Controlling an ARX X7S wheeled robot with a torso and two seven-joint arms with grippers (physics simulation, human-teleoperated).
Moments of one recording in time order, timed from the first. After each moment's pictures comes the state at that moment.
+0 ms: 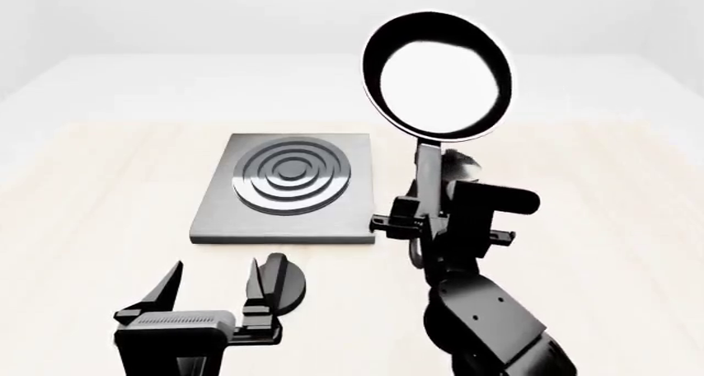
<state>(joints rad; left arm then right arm) 0.07 -0.35 0.28 0.31 -0.33 0.02 -0.36 0.56 0.26 -0.54 0.00 0.66 0.28 0.63</state>
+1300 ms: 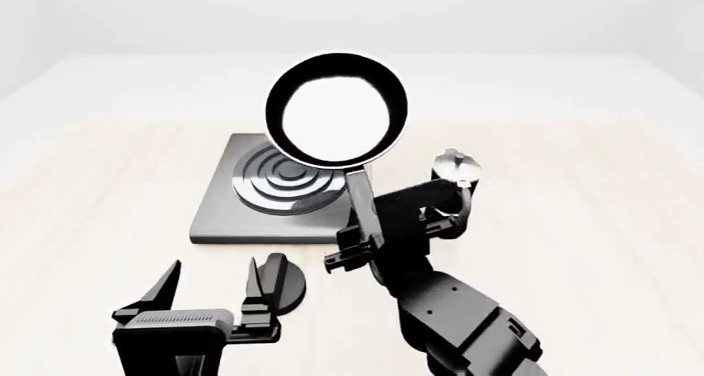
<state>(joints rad) 0.06 -0.36 0.29 0.31 -0.33 0.03 -0.38 0.70 0.25 -0.78 0.14 0.61 0.41 0.43</state>
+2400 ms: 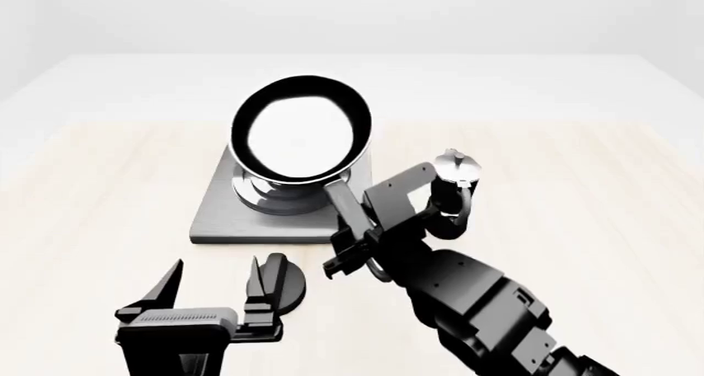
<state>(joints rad) 0.05 -0.36 0.31 0.30 -0.33 0.03 -0.40 0.82 0.29 -0.84 0.21 0.68 0.49 0.20</state>
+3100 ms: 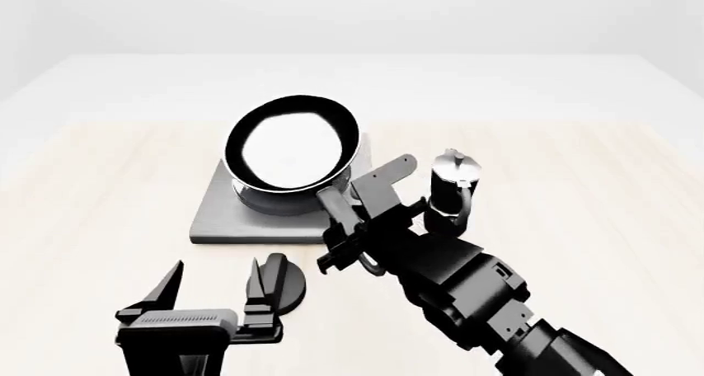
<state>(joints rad) 0.05 -0.37 0.32 0.29 -0.33 0.04 -0.40 0.92 0.20 -0.87 0.41 0.68 0.53 0.10</state>
